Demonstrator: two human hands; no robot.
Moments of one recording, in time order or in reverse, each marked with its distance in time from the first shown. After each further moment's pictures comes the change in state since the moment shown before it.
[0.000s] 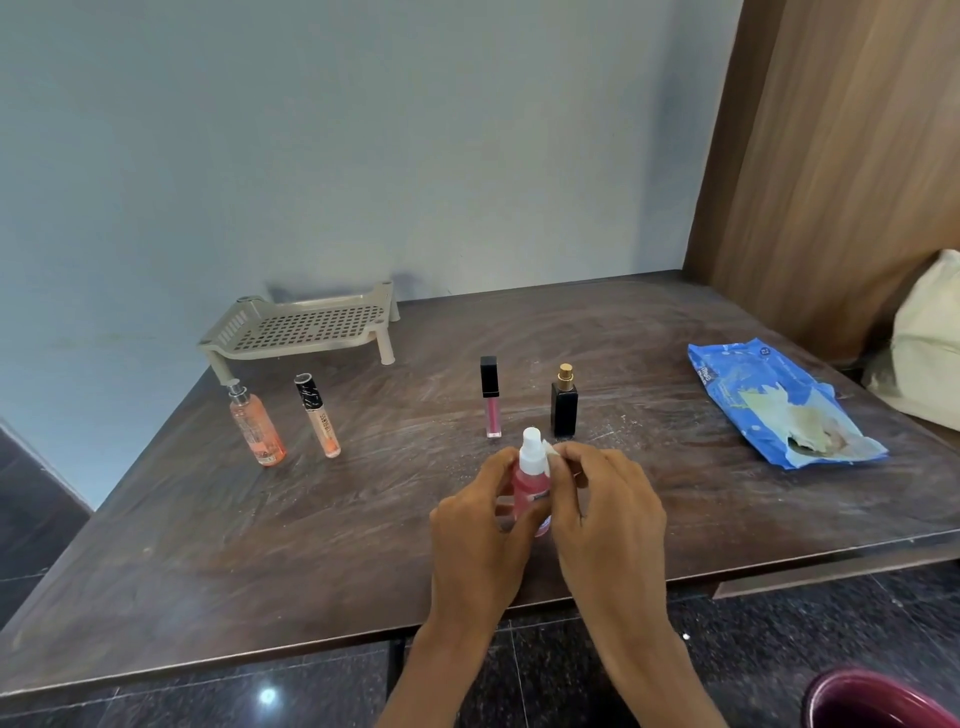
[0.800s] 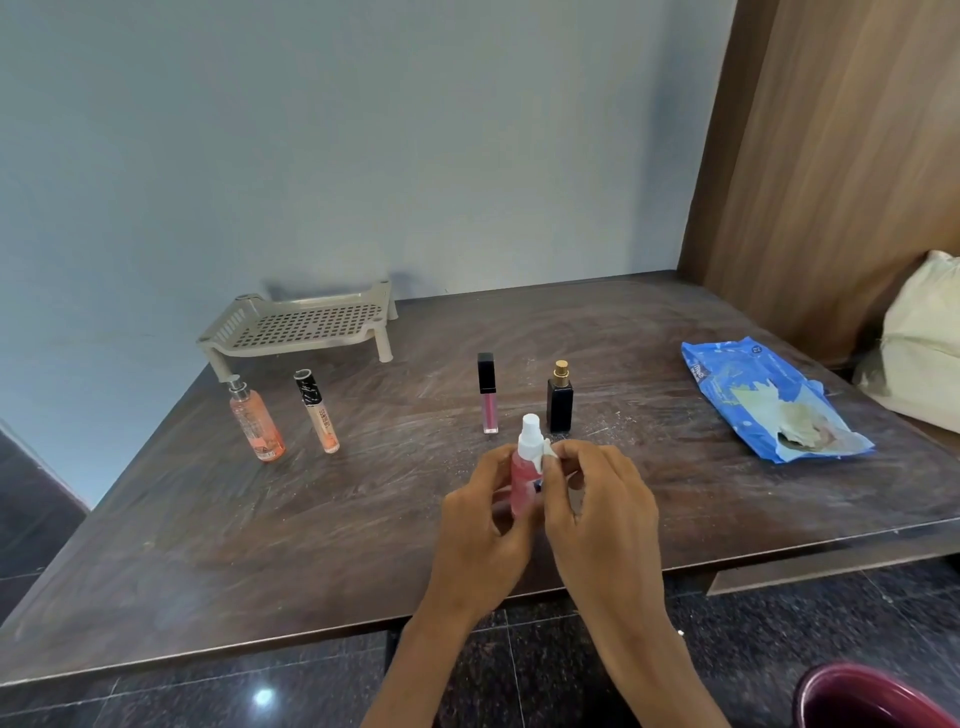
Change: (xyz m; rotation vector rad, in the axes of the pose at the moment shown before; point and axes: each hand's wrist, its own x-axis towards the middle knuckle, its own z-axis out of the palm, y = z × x) left_hand -0.003 0.000 -0.004 -0.206 -0.163 -0.071; right_hand -0.003 -0.002 -0.005 0.015 -0.031 0.003
